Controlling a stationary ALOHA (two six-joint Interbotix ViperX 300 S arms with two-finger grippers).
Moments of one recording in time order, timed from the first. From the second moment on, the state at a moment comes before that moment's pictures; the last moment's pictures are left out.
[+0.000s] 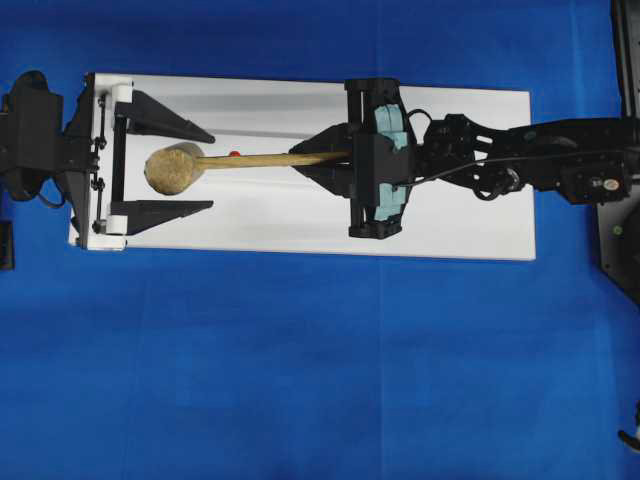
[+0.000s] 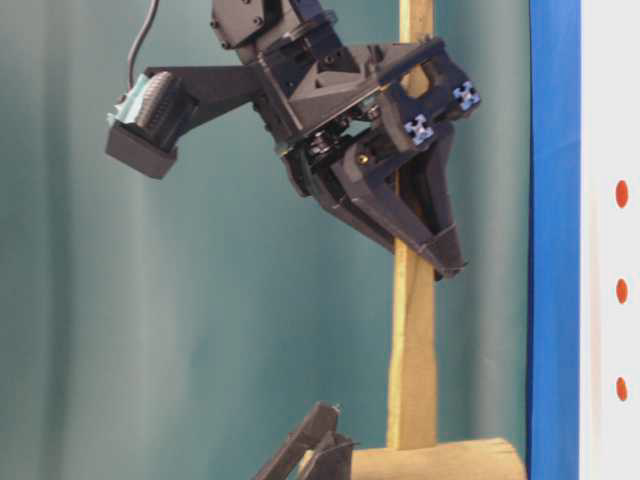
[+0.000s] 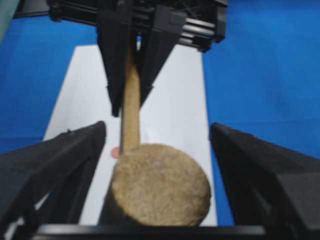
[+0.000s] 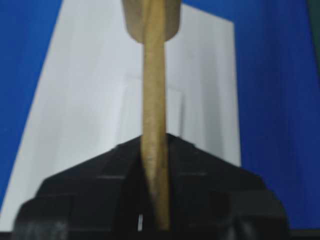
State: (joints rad) left arm 0.04 -0.48 1.03 -0.02 -0.34 0.13; right arm -0.06 -0.04 0.65 0.62 -0.21 -0.81
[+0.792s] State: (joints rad) left arm 0.06 -0.91 1.18 -0.02 -0.09 0.13; right arm -0.06 -0.15 0.76 0.63 -0.19 -0.69
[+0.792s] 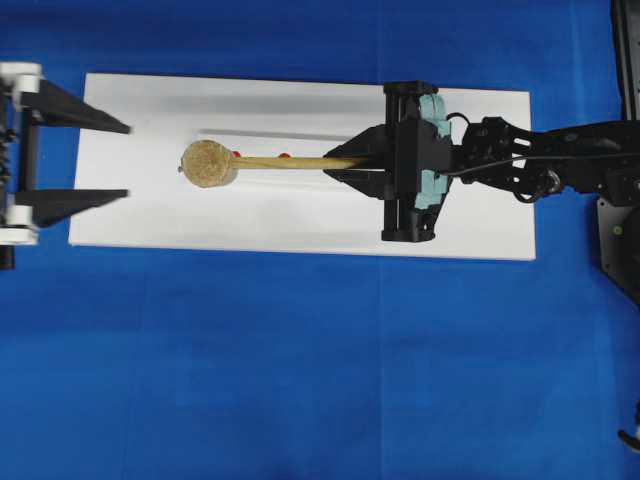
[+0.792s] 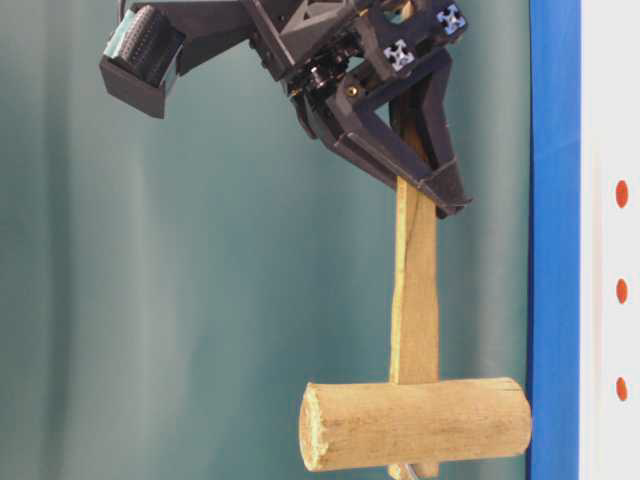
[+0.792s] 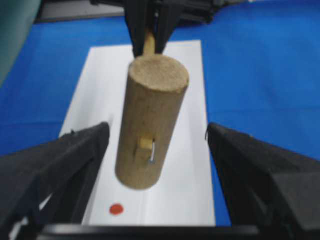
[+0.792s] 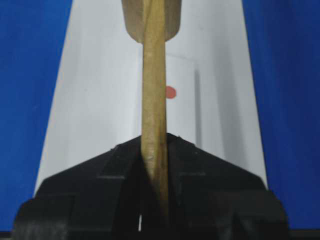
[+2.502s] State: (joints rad) left arm 0.05 -1.01 1.22 -0.02 -0.01 0.13; right arm -0.14 -0.07 0.74 0.63 -0.20 -0.58
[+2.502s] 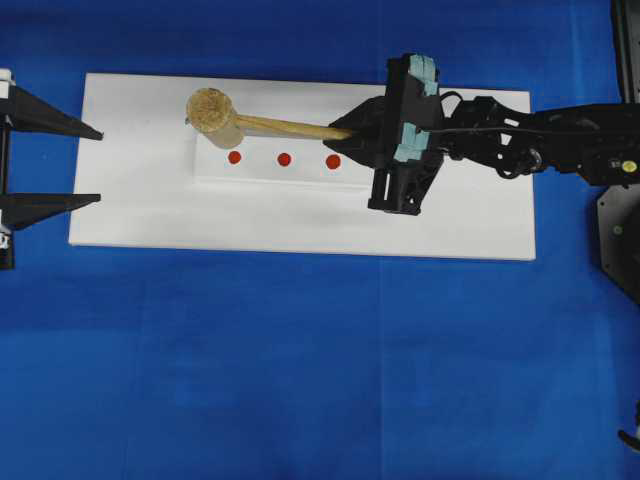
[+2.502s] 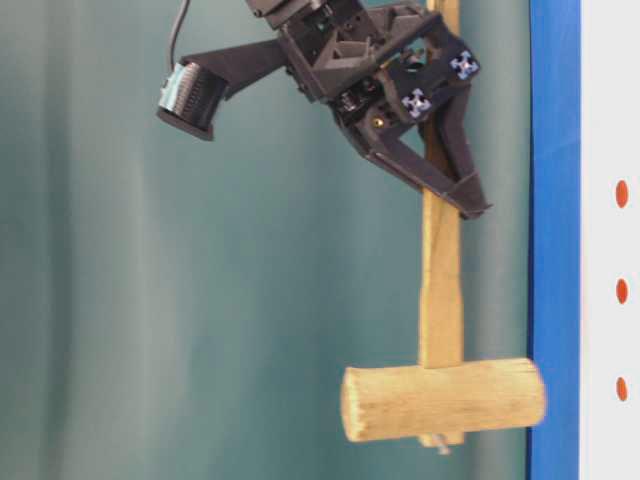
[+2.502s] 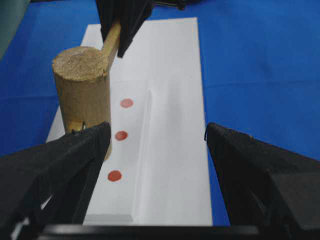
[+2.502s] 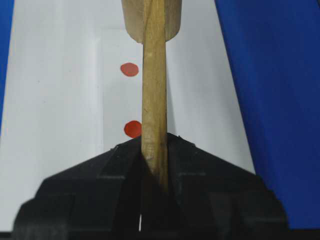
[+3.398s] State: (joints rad) left arm 0.06 -1.01 1.22 -0.02 -0.01 0.11; right arm -0.13 -0.28 0.89 0.63 -0.20 -0.52
